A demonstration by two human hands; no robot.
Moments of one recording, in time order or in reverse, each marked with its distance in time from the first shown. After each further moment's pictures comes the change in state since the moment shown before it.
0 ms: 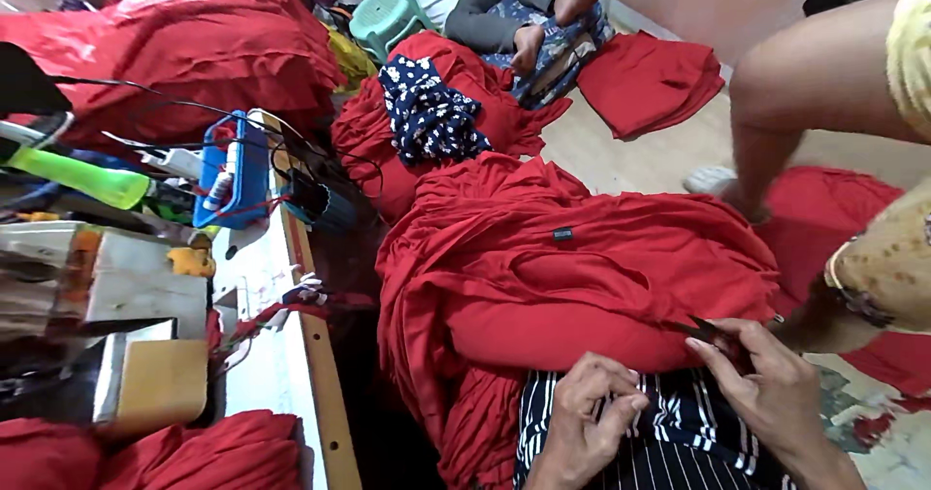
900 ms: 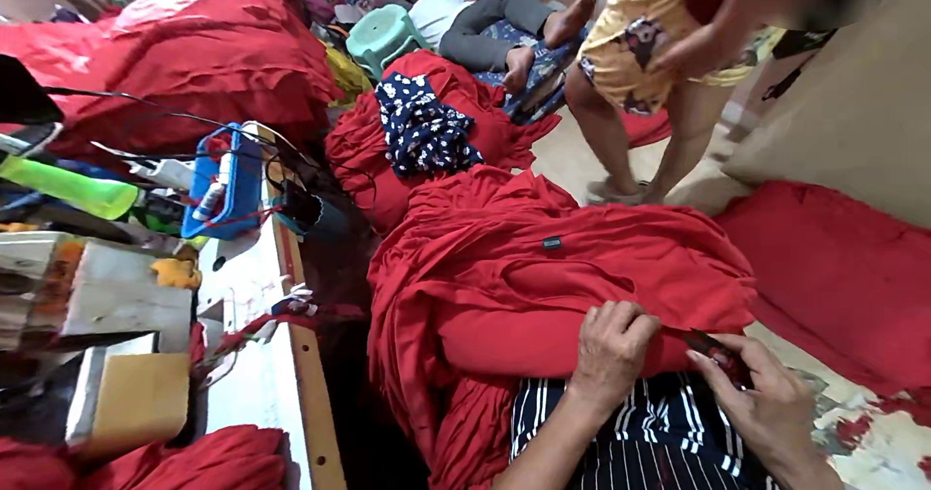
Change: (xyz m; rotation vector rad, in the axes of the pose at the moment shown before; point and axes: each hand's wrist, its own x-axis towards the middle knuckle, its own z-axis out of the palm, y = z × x) left_hand 0.065 -0.051 0.047 0.677 0.071 0.286; right_hand -0.016 0.013 -0.003 -0.048 0.096 0.008
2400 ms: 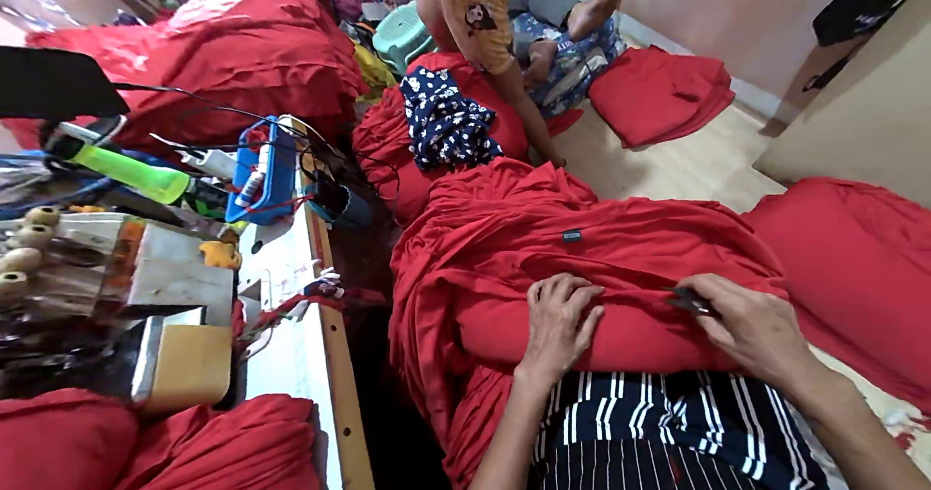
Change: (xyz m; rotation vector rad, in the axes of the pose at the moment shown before) left_hand -0.008 -0.056 -0.063 0.140 -0.253 -0.184; right_hand 0.079 -0.002 0.012 0.006 -0.389 -0.244
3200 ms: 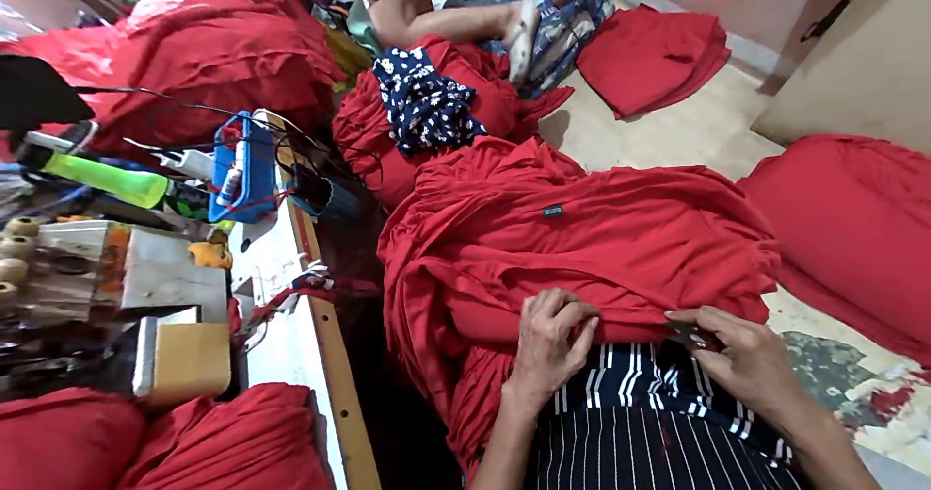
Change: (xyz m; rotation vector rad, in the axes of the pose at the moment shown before) left_hand -0.034 0.029 -0.015 -0.088 0.049 0.062; right_hand -0.074 -0.008 0.027 0.196 0.100 0.102
